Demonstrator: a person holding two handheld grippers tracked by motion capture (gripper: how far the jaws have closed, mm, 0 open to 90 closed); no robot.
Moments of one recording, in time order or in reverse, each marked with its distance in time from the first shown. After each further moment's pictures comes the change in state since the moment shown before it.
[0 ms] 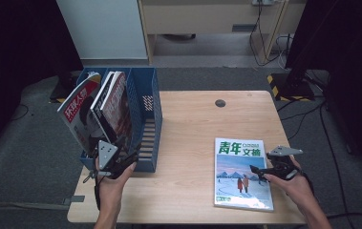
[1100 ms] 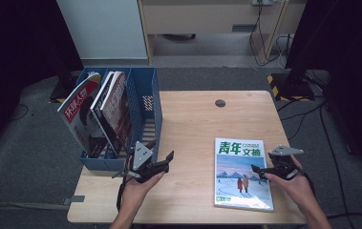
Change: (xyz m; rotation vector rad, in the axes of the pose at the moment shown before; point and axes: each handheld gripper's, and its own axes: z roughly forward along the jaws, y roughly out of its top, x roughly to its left) left arm -0.071 -0.005 0.031 0.112 -0.223 0.103; right arm -0.002 0.000 -0.001 0.006 -0.029 0.012
